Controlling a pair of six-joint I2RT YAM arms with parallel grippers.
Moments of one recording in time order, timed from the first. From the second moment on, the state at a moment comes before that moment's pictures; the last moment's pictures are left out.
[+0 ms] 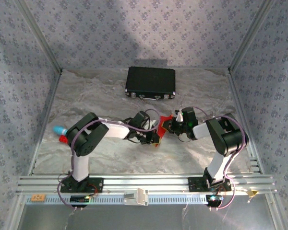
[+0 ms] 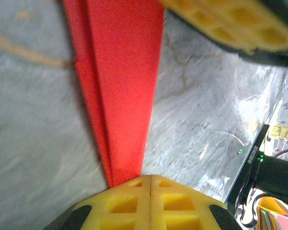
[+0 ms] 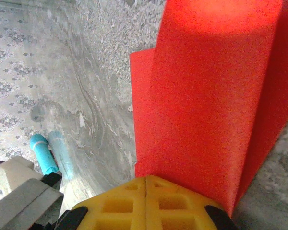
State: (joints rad) left arm -0.84 1.92 0.93 0.09 0.63 -0.80; right arm 0.31 1.75 0.54 0.47 -0.62 0.90
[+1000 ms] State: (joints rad) left arm -0.82 1.92 1.10 0.01 0.64 -0.79; right arm 0.32 1.74 0.55 0.45 -0.61 0.90
